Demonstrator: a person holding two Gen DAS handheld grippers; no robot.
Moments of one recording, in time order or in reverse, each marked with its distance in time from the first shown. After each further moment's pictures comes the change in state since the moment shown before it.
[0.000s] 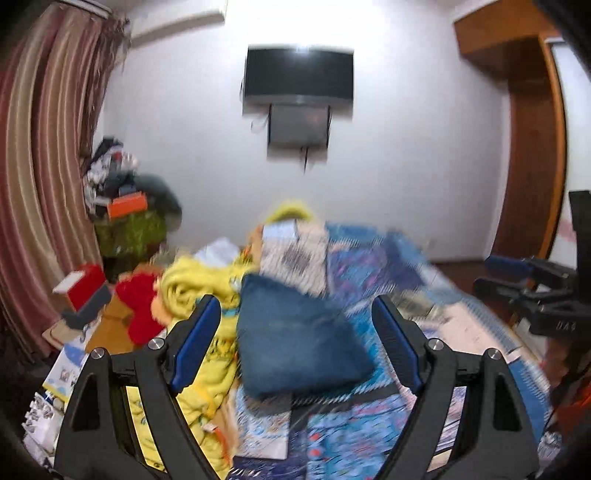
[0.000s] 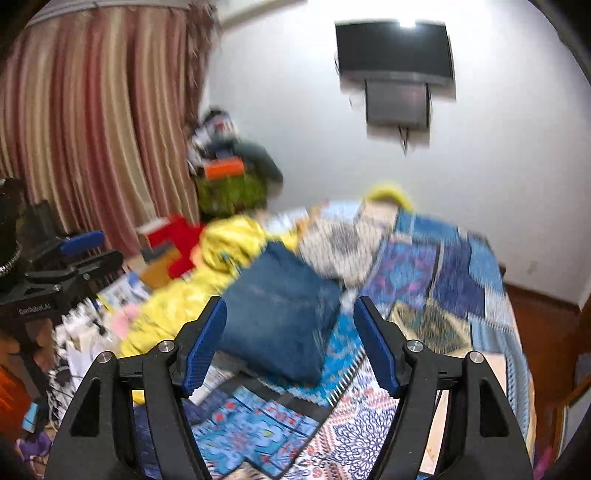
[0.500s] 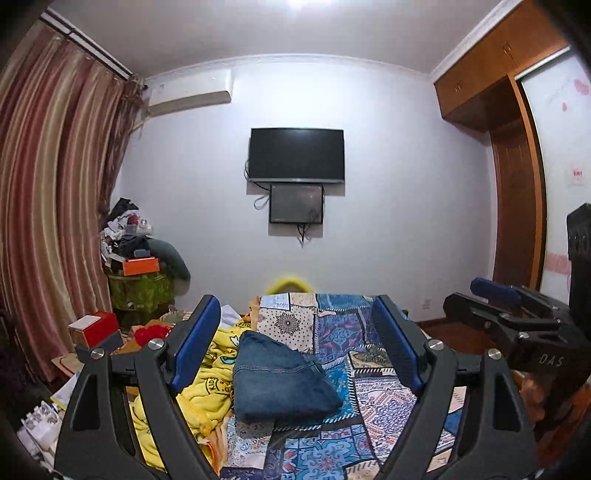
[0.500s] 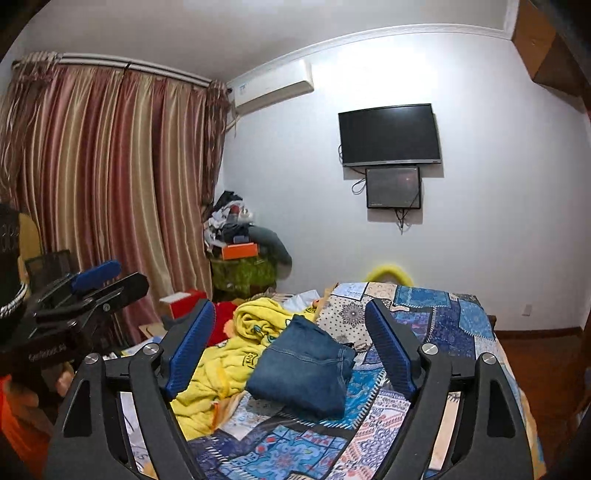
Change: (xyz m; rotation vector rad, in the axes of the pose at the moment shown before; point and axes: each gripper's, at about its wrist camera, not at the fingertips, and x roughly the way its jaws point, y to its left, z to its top) left arm -0.139 -0.058 -0.011 -0.004 -0.282 0.042; right arm -0.101 0.056 -0.013 0.023 -0.286 -0.025
